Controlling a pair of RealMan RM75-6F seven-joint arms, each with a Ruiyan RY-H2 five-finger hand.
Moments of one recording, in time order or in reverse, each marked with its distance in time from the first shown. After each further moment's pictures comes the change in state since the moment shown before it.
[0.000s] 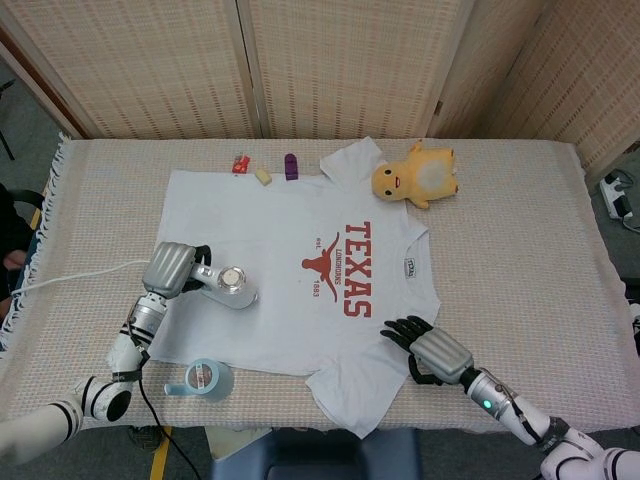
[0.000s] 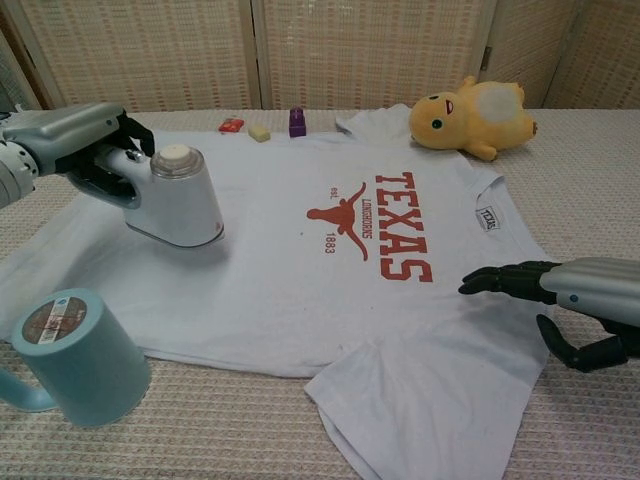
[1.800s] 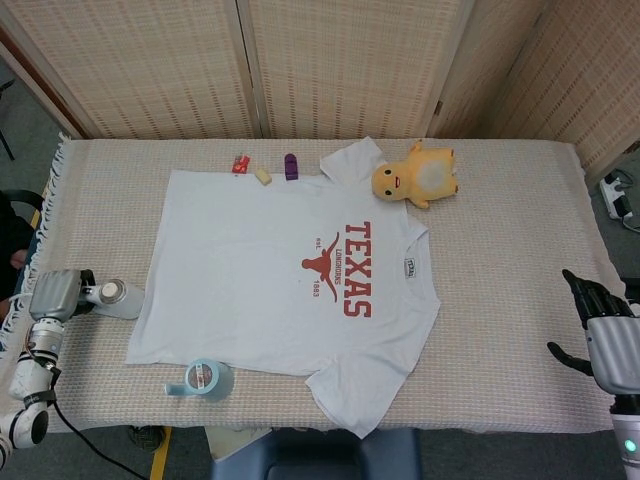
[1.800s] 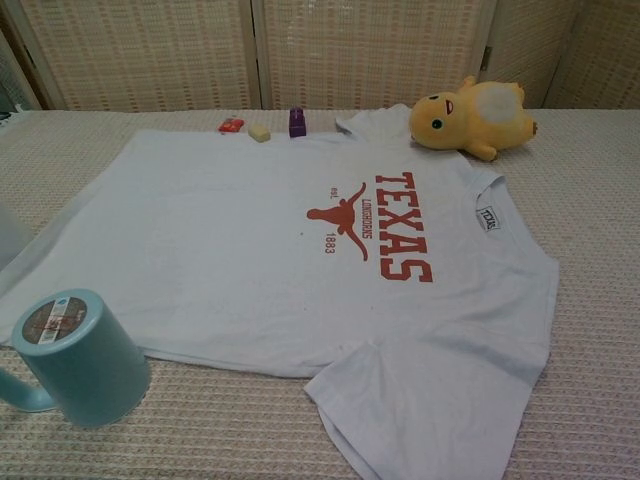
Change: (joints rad) left arm 0.211 0.073 0.072 0.325 -0.074 -0.119 -0.146; right arm -0.456 0.339 0.169 -0.296 0.213 0.598 -0.252
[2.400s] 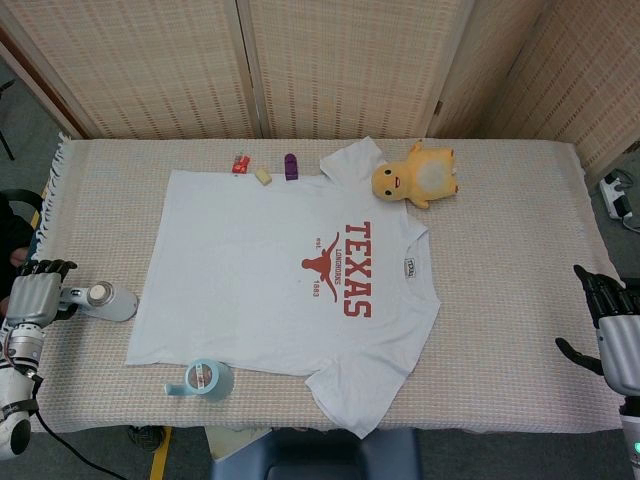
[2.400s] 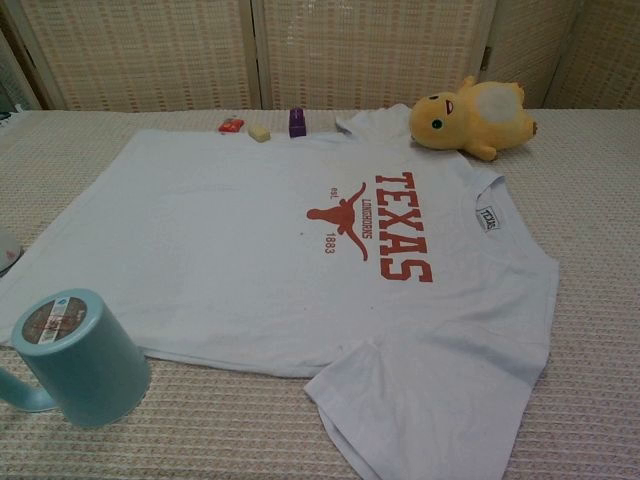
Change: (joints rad) left arm 0.036 0.097 -0.016 -0.115 -0.066 0.023 0.194; right arm -0.016 0.024 0.016 -0.005 -0.015 0.064 0.005
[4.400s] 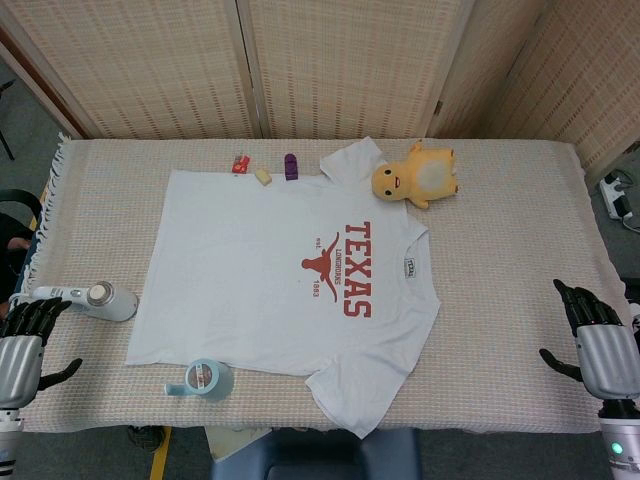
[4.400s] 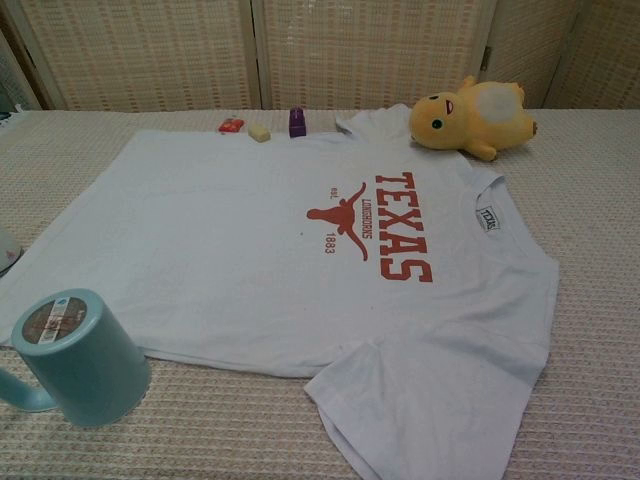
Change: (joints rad) left arm 0.339 0.281 0.100 -0.708 0.280 0.566 0.053; right arm 0.004 -0.123 -0.031 0.112 0.003 -0.036 0.020
